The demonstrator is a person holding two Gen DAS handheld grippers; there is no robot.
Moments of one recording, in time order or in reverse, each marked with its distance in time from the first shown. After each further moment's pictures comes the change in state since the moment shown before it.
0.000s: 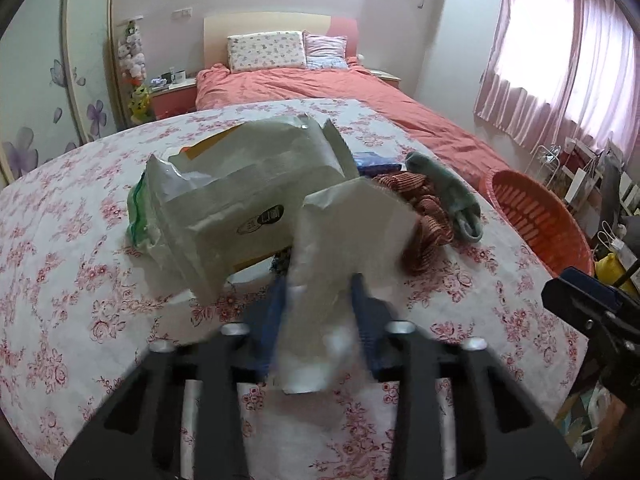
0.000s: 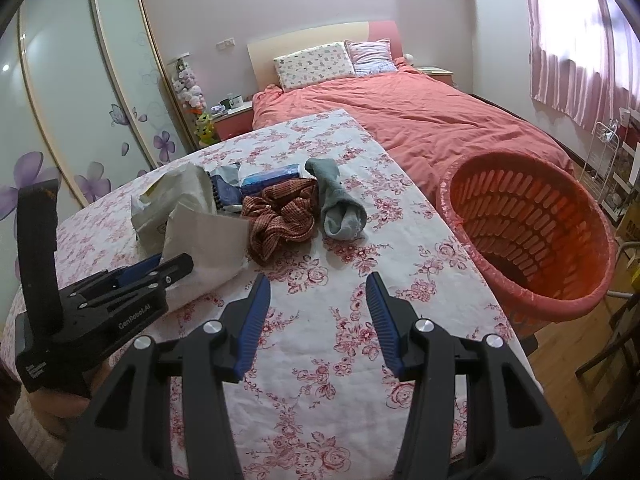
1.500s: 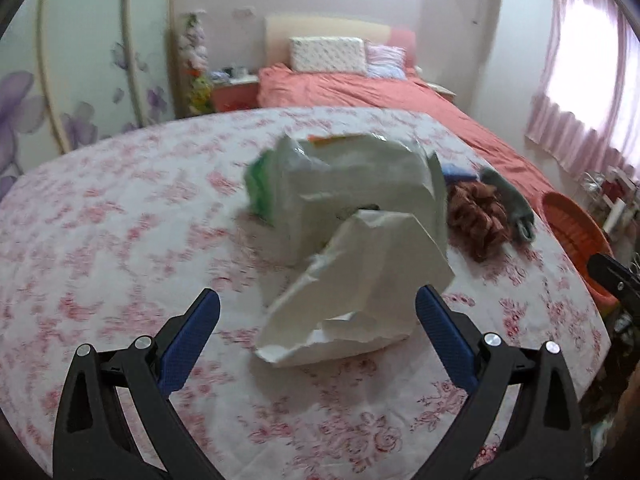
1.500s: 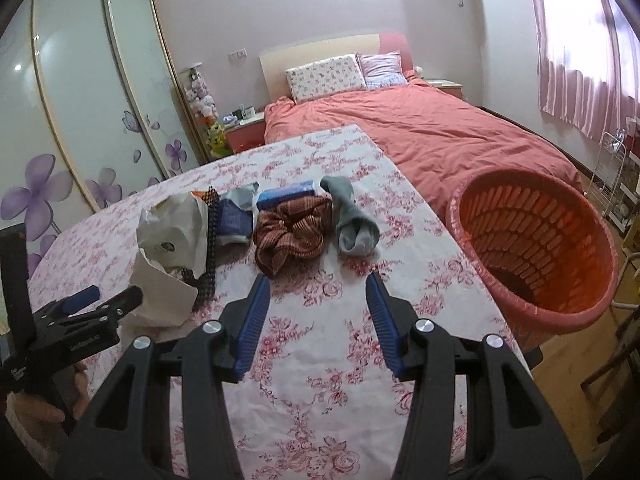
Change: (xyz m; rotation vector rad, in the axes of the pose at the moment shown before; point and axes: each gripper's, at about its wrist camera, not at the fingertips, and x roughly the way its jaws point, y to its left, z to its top) left arm -0.035 0.058 -0.018 -0.104 -0.012 0.156; right arm -0.010 0.008 0.004 -0.018 -0.040 0.029
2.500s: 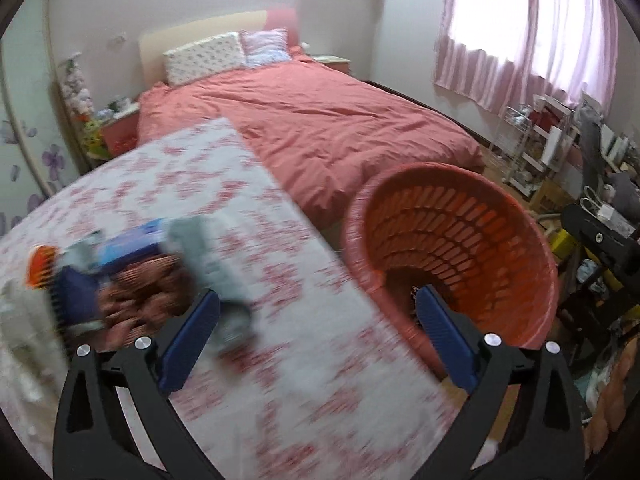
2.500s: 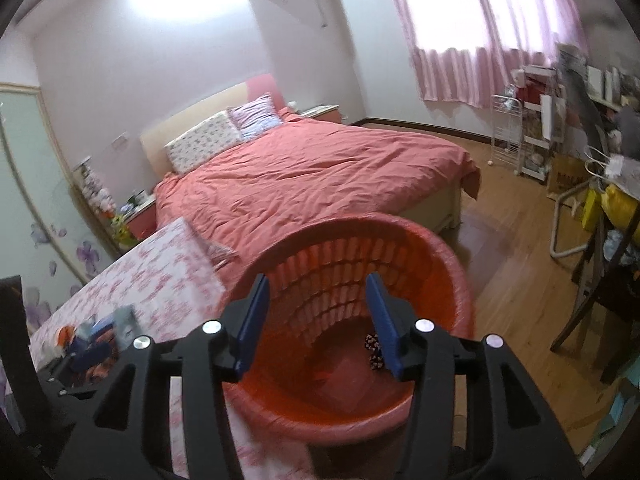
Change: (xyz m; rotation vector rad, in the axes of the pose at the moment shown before) left arm 0.031 -0.258 0.052 0.256 0.045 -0.181; right arm -0.026 -0.217 0.045 0.303 -0.170 -0.265
